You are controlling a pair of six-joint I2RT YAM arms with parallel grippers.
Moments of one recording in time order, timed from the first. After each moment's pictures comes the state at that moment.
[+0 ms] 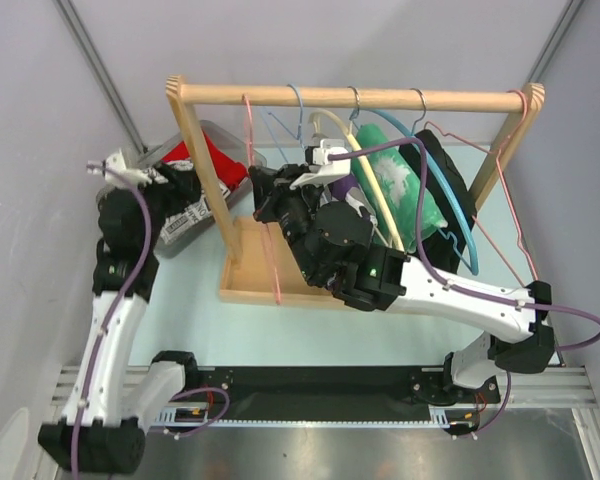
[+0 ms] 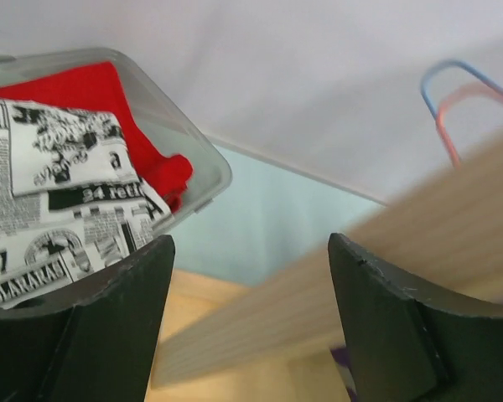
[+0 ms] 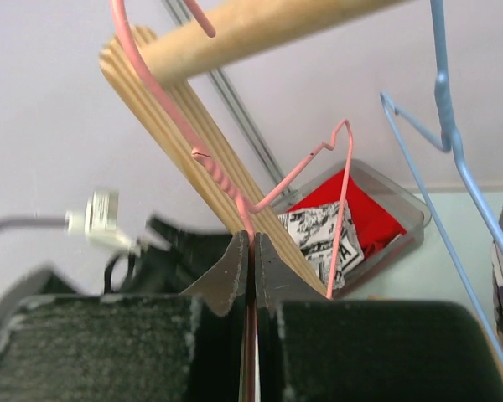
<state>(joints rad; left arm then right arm) -0.04 0.92 1.01 -0.16 0.05 -0.52 1.34 1.53 1.71 0.13 0.88 0.28</state>
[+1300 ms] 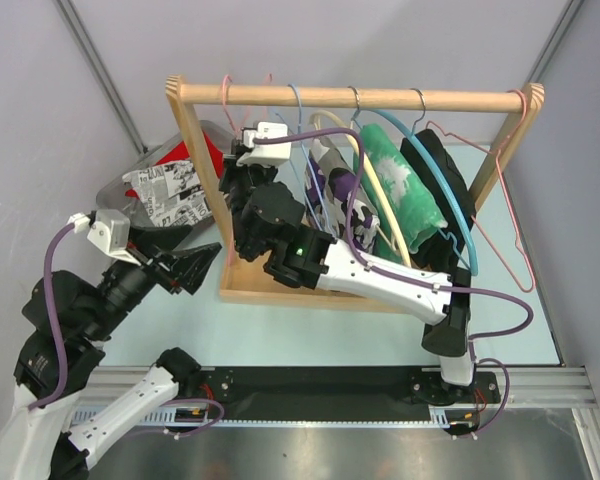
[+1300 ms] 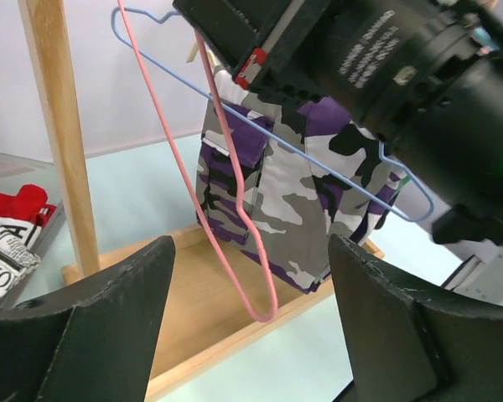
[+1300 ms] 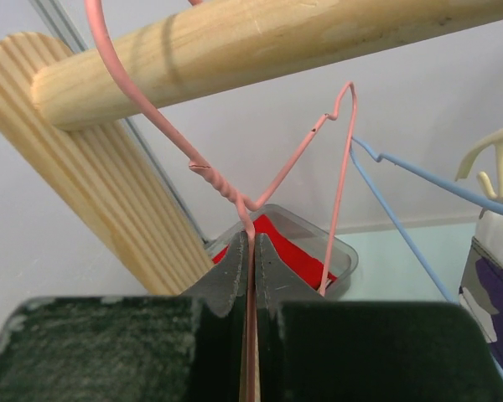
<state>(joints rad) -0.63 0.51 1.21 -0.60 0.03 -0.24 1.29 1.92 2.10 0.33 1.10 -0.06</state>
